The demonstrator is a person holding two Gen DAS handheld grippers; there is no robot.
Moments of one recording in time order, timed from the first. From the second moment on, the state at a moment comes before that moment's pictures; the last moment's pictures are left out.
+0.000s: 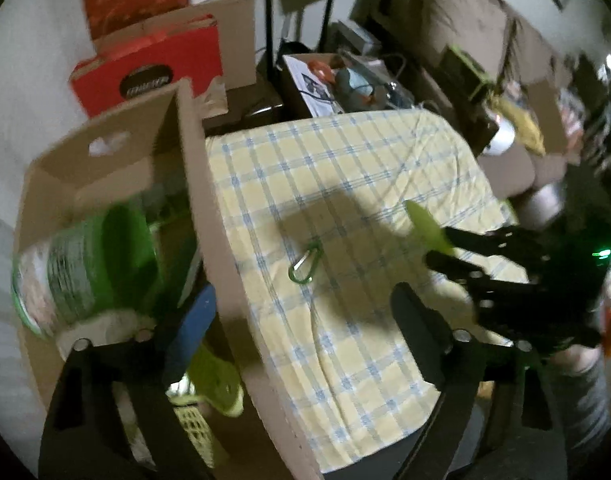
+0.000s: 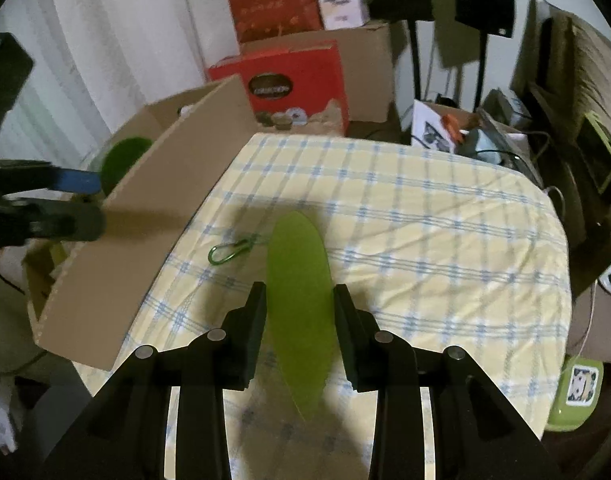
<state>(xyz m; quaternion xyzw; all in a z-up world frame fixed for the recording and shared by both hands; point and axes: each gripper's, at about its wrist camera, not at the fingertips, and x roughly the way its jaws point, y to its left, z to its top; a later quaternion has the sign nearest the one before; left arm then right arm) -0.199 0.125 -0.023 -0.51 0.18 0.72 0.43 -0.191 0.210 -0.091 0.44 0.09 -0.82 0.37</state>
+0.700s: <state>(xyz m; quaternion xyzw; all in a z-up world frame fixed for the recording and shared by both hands) -0.185 0.221 -0.101 -0.54 0.41 0.60 0.42 -0.185 0.265 -0.072 0.43 0.03 -0.83 0.34</state>
